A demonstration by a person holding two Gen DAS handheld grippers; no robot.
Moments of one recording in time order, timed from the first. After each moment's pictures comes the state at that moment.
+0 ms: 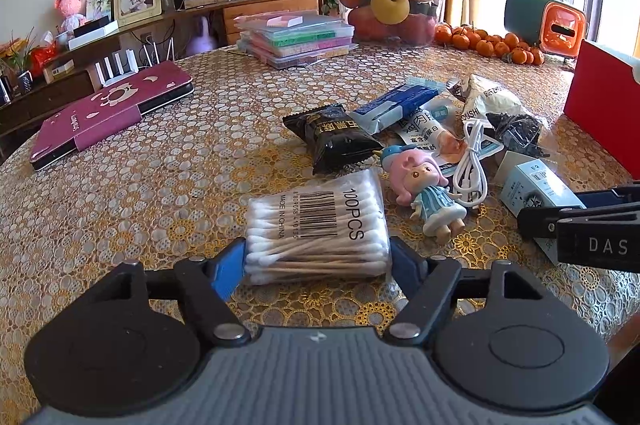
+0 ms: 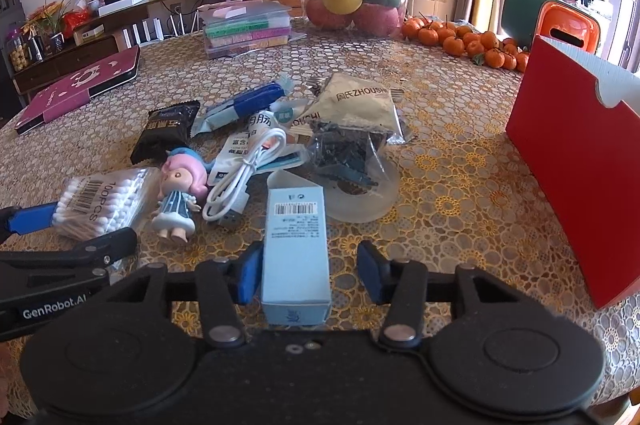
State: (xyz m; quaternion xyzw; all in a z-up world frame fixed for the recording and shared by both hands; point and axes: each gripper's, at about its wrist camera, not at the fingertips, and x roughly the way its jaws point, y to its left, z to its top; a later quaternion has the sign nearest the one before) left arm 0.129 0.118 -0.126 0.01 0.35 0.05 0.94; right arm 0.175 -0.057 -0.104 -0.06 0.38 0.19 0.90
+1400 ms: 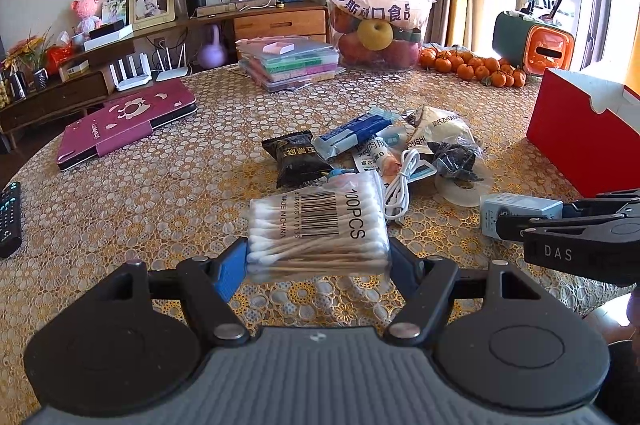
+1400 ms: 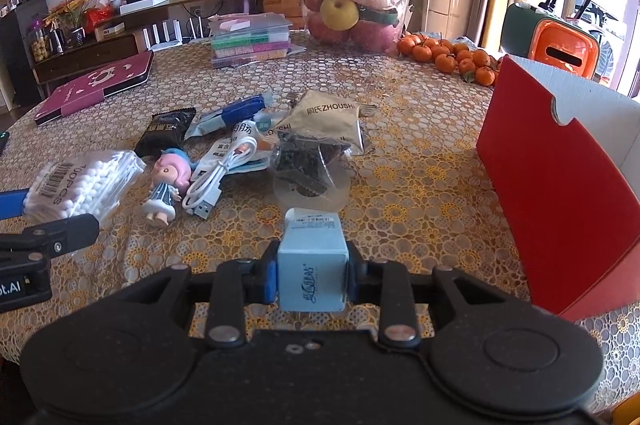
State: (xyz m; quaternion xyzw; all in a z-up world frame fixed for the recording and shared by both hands) left arm 0.090 0.069 -0.078 -0.01 0.34 0.07 0.94; right arm 0.168 -0.102 -0.084 -0.08 0.37 0.22 0.90
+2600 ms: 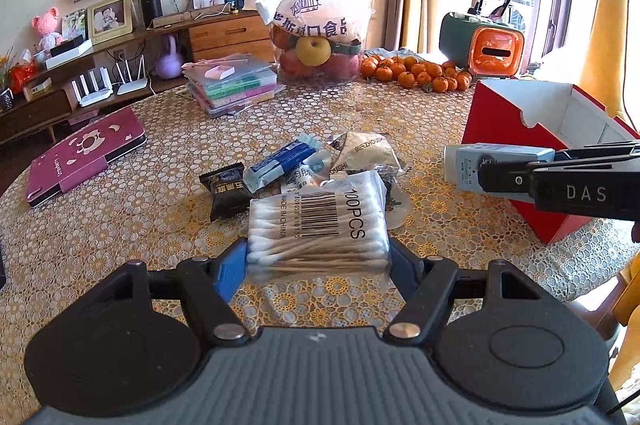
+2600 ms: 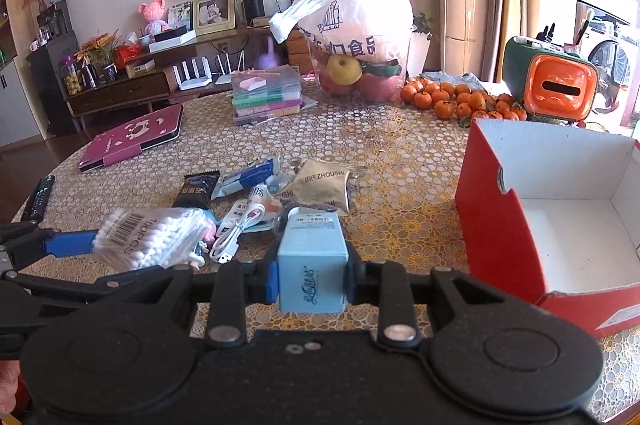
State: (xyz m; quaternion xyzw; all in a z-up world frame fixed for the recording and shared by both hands) left arm 0.098 0.019 -0.028 0.01 0.35 0.01 0.94; right arm 0.167 -0.154 -0.012 -0.03 0.33 0.27 0.90
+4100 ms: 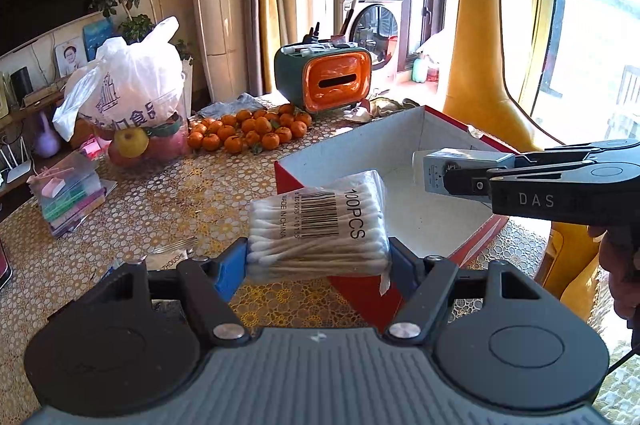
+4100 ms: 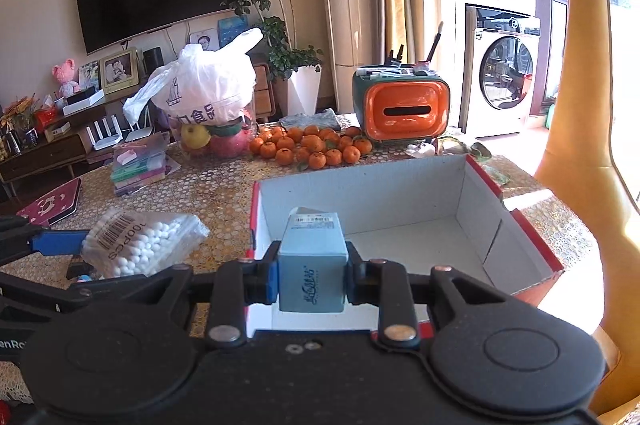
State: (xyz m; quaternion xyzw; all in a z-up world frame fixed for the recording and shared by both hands) left arm 0.180 -0.135 0.028 0.06 0.32 -0.13 0.94; right arm 0.205 -0.310 0.034 0.01 0.30 0.14 0.94
